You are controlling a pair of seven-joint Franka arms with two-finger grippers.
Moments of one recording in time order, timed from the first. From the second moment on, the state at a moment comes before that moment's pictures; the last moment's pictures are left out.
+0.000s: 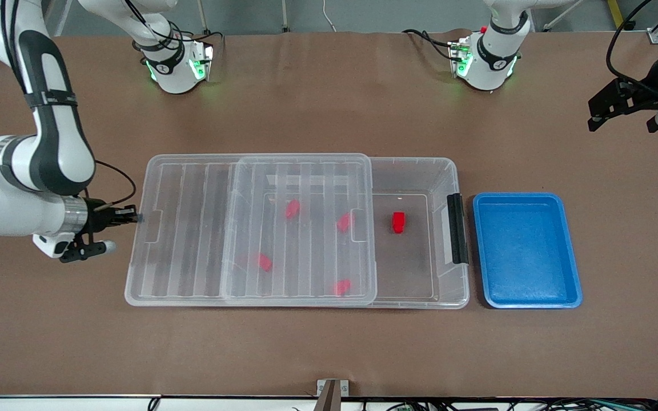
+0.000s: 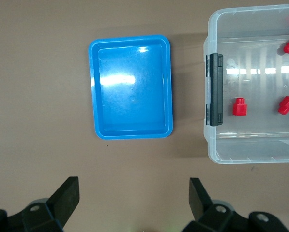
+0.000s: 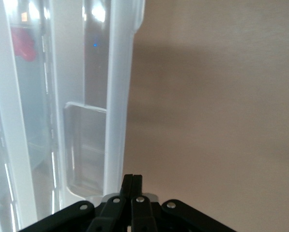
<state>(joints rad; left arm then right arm) 0.04 -0.04 -0.16 -1.48 0.04 1.47 -0.04 0.09 0.38 -0.09 -1.74 0.29 1.84 -0.28</state>
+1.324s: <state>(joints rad) 0.02 -0.03 -0.16 -1.47 0.04 1.49 -0.04 0.32 0.39 -0.10 -1.74 0.33 1.89 -0.07</state>
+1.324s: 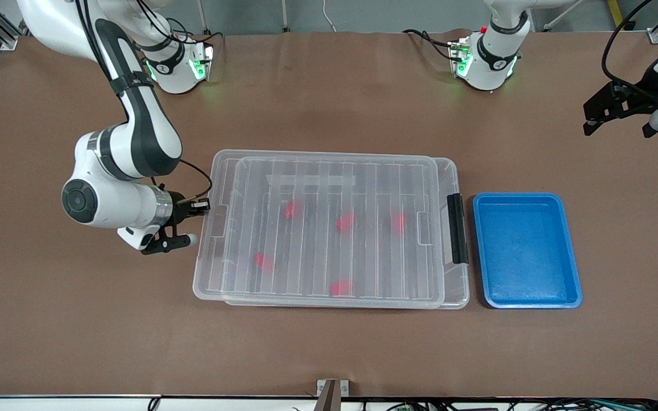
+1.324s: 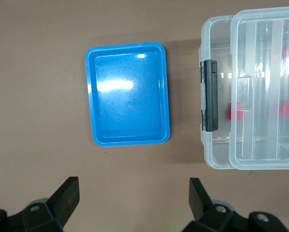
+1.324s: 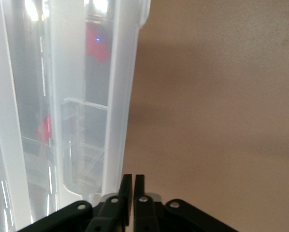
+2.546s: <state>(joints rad) 0.02 -0.03 -0.16 -1.46 0.04 1.49 -0.04 -0.04 0.00 -0.09 -1.46 0.00 1.39 0.01</state>
